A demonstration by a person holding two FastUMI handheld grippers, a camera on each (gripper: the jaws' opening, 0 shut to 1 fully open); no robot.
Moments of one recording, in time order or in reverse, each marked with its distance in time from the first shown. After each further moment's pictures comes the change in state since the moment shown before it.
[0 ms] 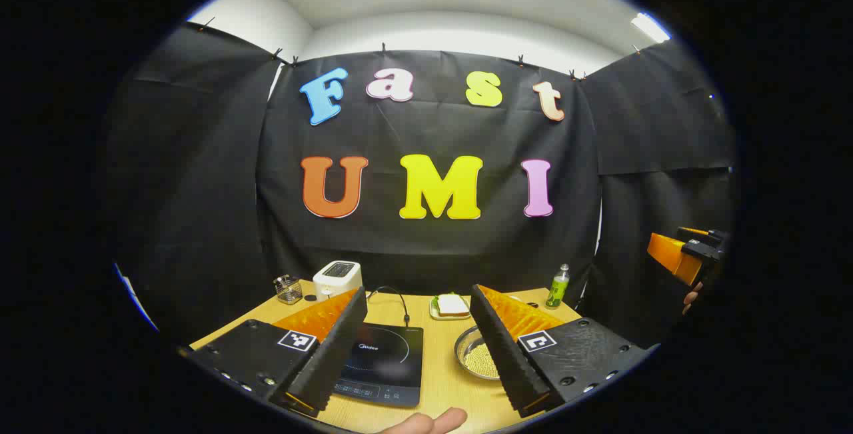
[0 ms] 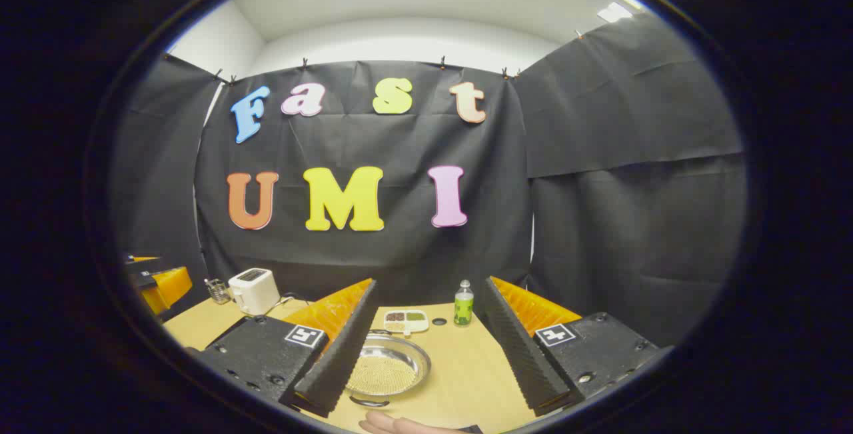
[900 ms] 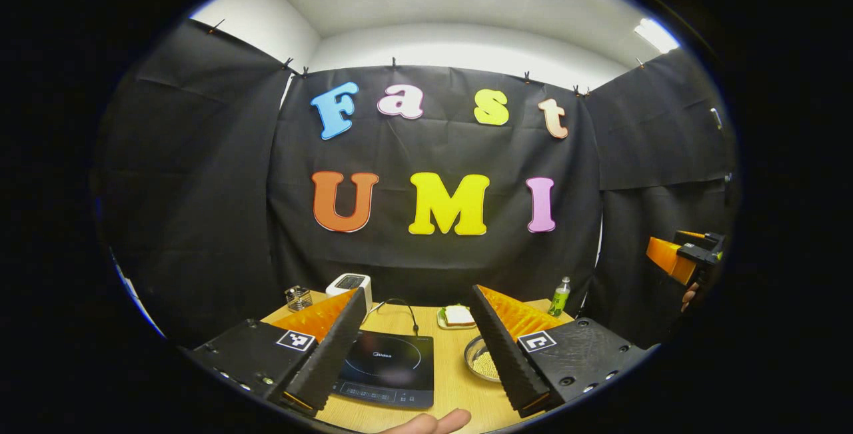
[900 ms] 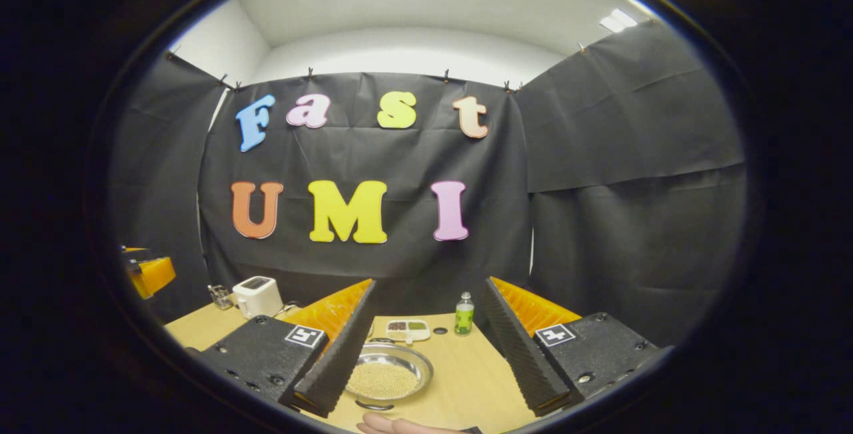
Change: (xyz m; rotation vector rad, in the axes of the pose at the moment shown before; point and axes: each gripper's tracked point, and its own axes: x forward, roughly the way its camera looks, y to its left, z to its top) left arm -0.026 0.026 0.022 0.008 -0.046 0.000; right arm -0.010 0.013 0.016 -0.003 -0.025 0.015
